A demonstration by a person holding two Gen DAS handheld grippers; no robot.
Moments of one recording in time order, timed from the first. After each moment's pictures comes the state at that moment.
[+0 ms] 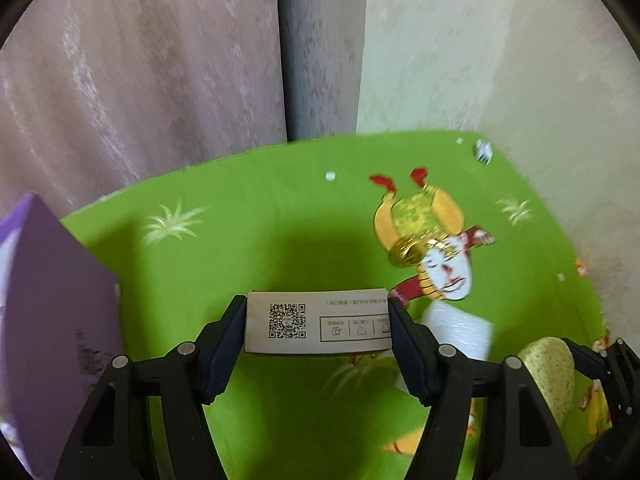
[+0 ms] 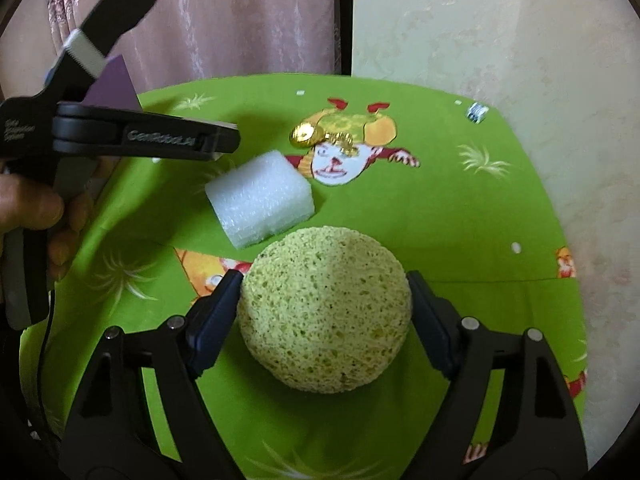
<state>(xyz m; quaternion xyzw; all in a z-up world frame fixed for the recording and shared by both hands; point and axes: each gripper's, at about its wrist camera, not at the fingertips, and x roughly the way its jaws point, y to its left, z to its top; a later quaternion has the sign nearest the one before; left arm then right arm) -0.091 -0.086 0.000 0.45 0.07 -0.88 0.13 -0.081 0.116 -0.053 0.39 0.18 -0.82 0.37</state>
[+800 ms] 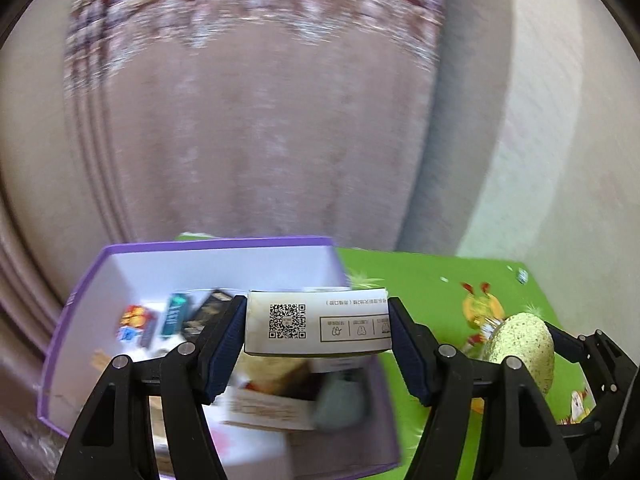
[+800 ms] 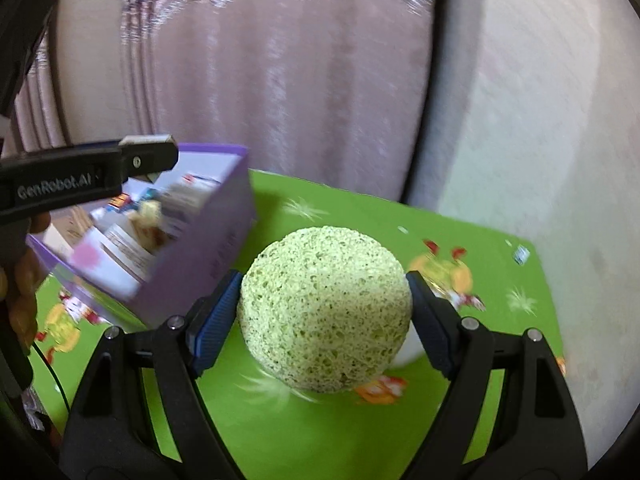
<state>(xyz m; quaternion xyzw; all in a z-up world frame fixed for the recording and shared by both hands) 0.101 -0.174 0.116 0.28 0.14 -0.90 0.29 0.024 0.014 0.052 0.25 0.19 -0.83 0.46</state>
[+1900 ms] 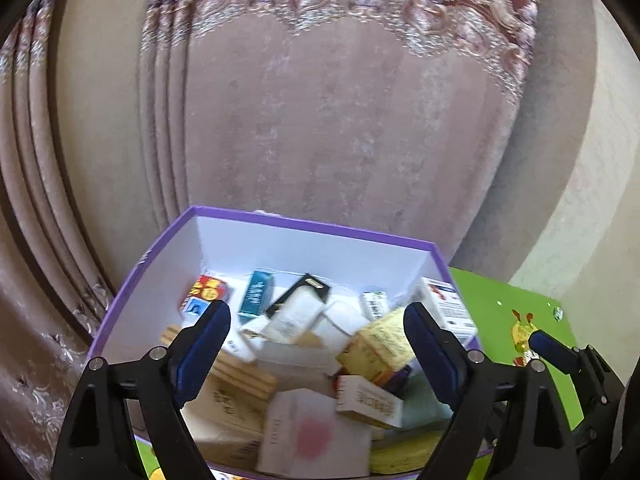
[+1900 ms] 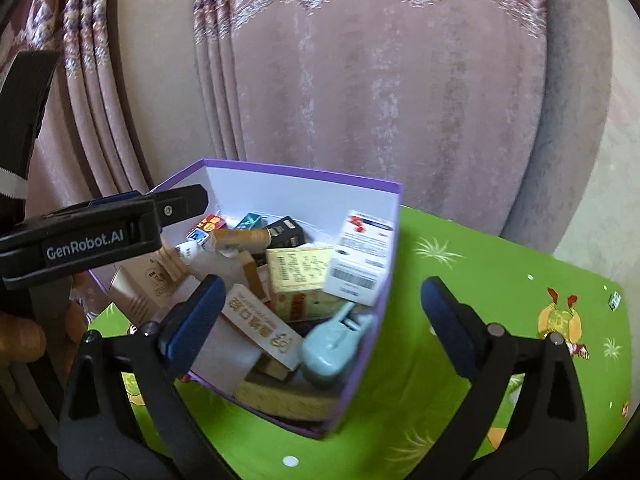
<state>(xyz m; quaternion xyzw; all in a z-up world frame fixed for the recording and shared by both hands) 0.157 -0.226 0.100 0.27 0.20 -0.87 0.36 0.067 -0.069 0.042 0.26 0.16 -0.77 0.56</state>
